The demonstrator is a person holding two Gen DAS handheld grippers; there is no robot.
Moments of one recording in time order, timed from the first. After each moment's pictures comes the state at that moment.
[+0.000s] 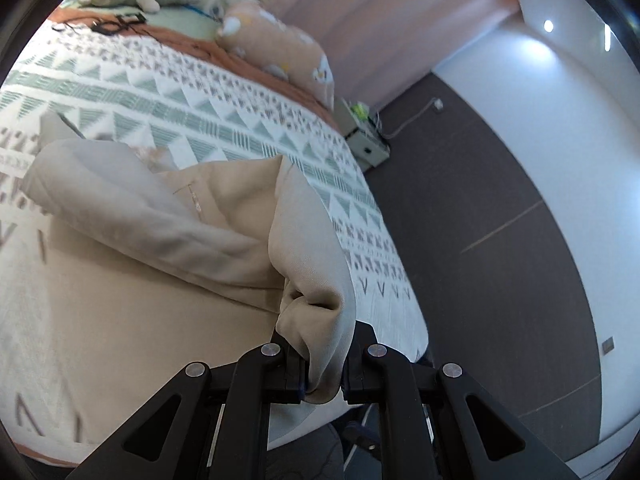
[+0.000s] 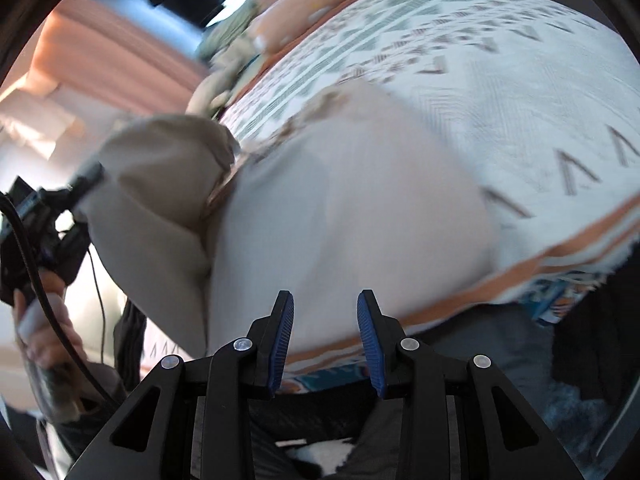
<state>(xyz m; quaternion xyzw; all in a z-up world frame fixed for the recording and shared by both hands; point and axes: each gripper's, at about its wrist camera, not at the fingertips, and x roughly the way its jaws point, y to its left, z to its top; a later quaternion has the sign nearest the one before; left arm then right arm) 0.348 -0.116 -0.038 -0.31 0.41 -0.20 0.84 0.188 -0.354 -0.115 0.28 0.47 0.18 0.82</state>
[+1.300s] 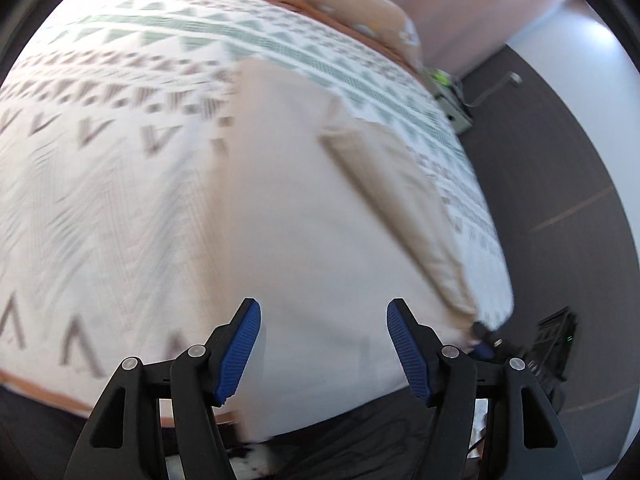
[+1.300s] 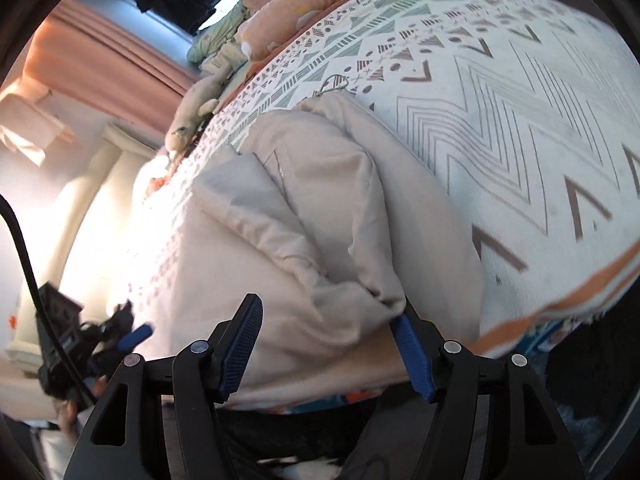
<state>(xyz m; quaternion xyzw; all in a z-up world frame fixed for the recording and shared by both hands) 0.269 -0.039 -0.130 -0.28 0.49 -0.07 0.82 0.243 -0.346 -0.134 0.25 0.47 0.17 0.83</state>
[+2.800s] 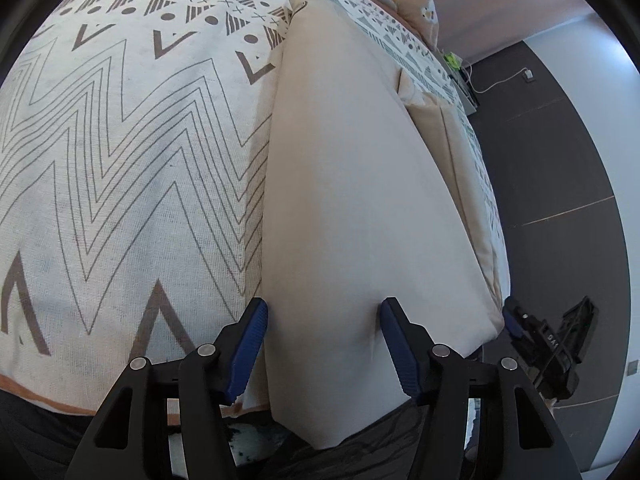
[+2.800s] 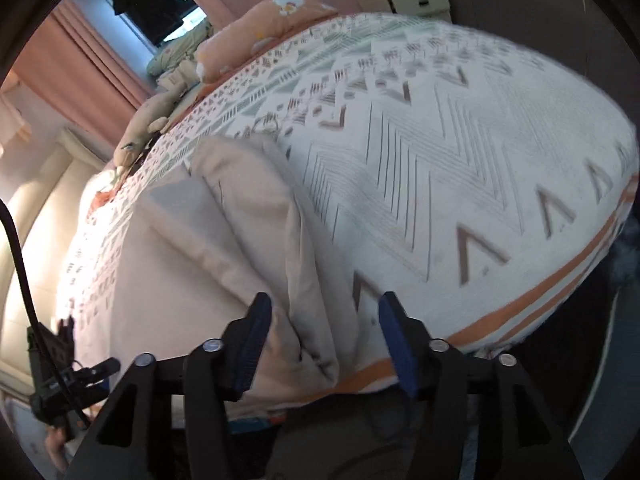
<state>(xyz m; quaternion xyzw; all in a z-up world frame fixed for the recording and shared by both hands) 0.271 -0.040 -0.195 -0.32 0.53 -0.11 0.78 0.242 -0.389 -0.110 0.19 0.44 0.09 0.88</state>
